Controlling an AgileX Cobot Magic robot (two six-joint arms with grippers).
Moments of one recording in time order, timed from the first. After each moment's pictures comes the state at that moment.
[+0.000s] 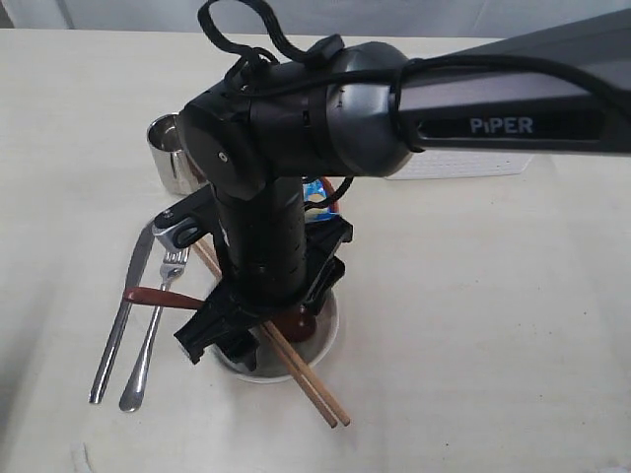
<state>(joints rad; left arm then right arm) -0.17 0.00 0.00 0.05 0.33 0.04 1.02 1.98 -1.37 0.06 1.10 0.18</state>
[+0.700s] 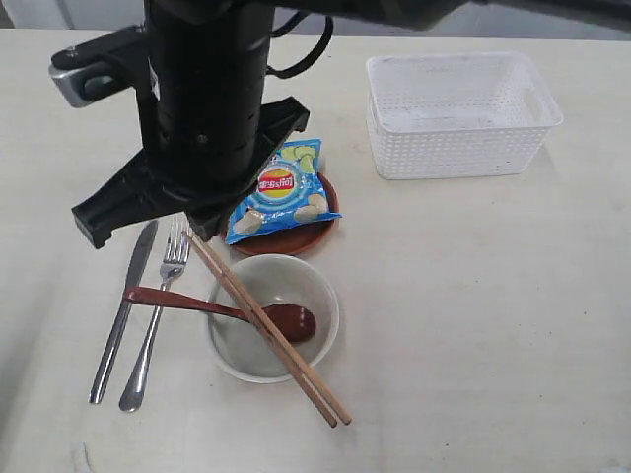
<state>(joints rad) -0.17 0.00 0.00 0.05 0.33 0.04 1.02 1.87 -1.66 0.05 1.21 0.18</state>
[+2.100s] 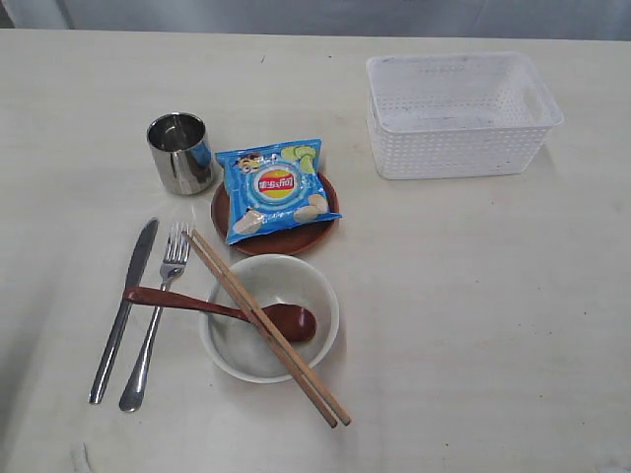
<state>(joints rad) -0.17 0.00 0.00 0.05 0.33 0.04 1.02 1.02 -1.67 -0.07 1.22 0.18</state>
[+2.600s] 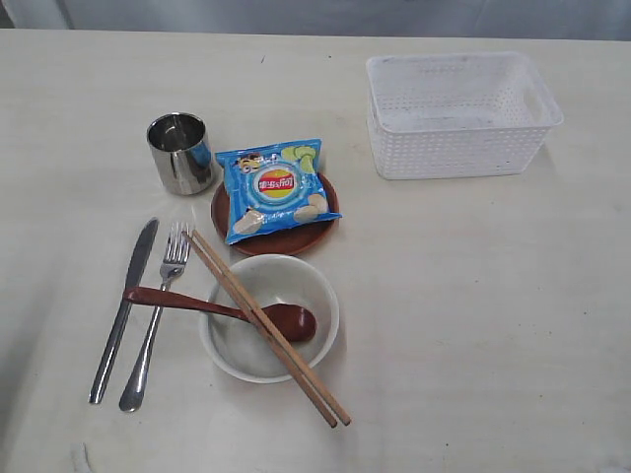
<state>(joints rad) -0.17 0.00 0.00 0.05 0.33 0.04 1.02 0.92 -1.67 -0.17 1.22 0.18</state>
